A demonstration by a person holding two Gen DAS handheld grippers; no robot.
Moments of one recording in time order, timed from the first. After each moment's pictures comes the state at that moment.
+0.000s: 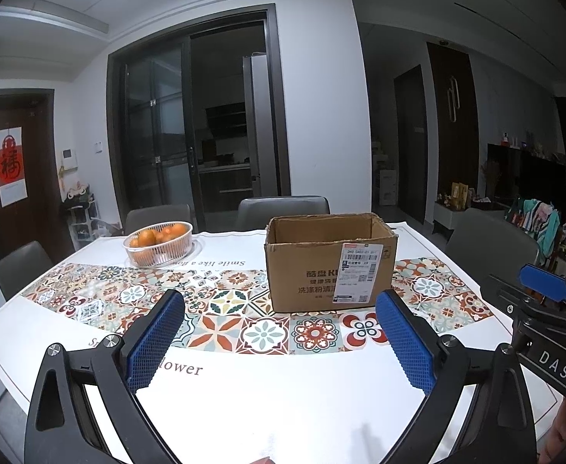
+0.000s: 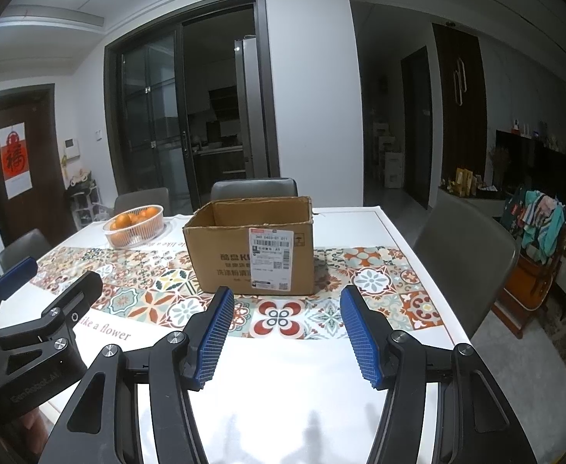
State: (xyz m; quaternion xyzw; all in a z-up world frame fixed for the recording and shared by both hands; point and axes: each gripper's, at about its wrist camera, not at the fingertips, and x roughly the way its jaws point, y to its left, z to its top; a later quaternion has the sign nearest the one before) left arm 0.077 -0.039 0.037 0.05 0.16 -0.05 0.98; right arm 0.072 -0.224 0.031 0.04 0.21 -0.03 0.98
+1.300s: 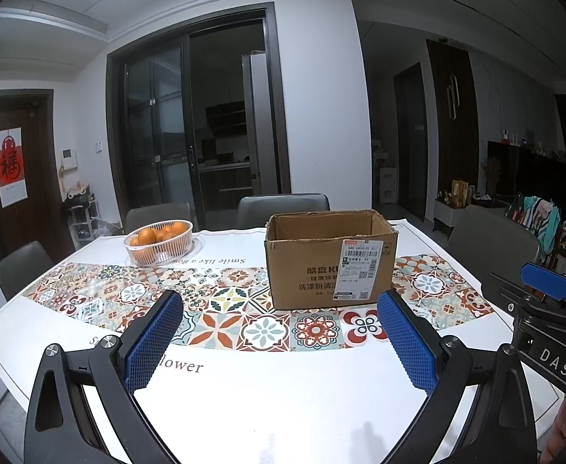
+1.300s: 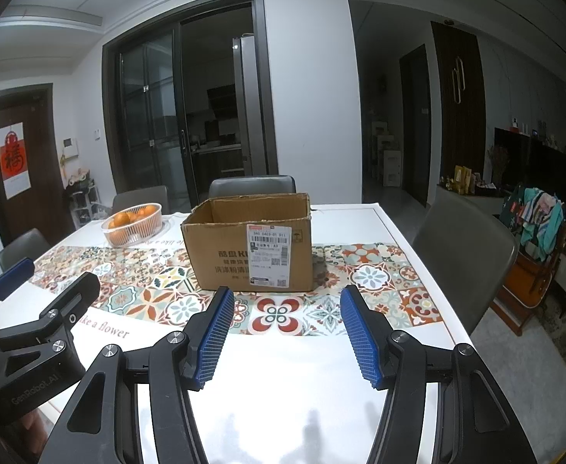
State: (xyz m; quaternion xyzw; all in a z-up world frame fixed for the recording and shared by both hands) left arm 0.077 -0.036 0.033 0.05 0.16 -0.05 0.98; right arm 0.071 -0.224 0.031 0.04 0.21 -0.03 0.98
